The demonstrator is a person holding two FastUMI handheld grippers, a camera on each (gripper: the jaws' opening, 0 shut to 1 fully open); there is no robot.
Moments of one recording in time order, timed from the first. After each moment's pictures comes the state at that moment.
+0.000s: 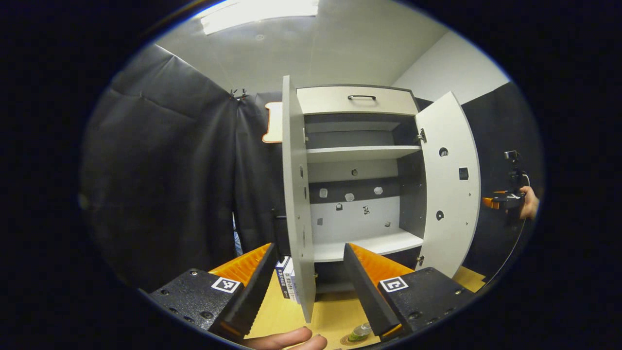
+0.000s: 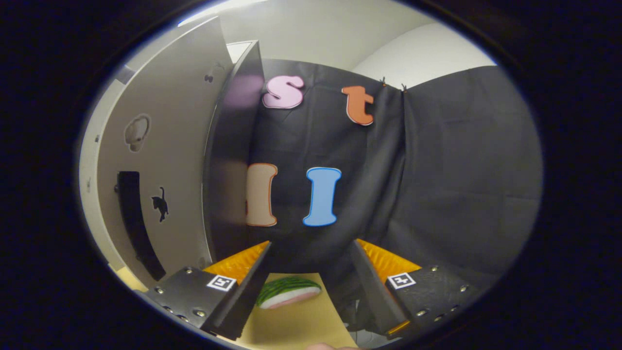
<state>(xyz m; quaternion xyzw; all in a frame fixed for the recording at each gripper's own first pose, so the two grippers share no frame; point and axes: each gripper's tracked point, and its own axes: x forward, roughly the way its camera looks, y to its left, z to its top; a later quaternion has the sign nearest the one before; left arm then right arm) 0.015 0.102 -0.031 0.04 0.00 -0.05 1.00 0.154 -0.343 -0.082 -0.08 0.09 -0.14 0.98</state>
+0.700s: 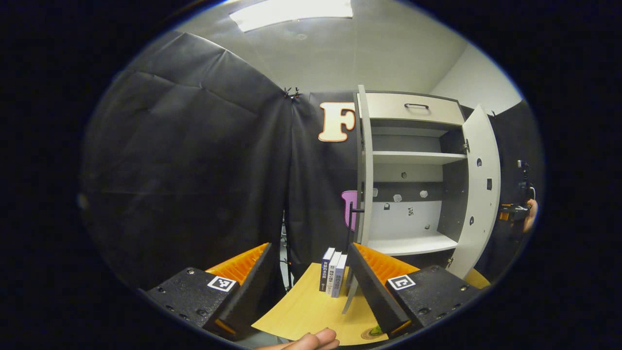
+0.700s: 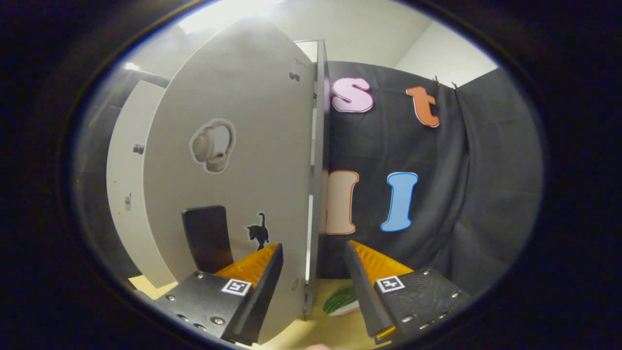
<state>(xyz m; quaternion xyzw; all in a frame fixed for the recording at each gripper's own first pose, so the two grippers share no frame) -0.028 0.220 -0.026 0.00 0.01 0.06 1.00 0.190 -0.158 -0.086 -0.06 0.09 0.00 0.99</state>
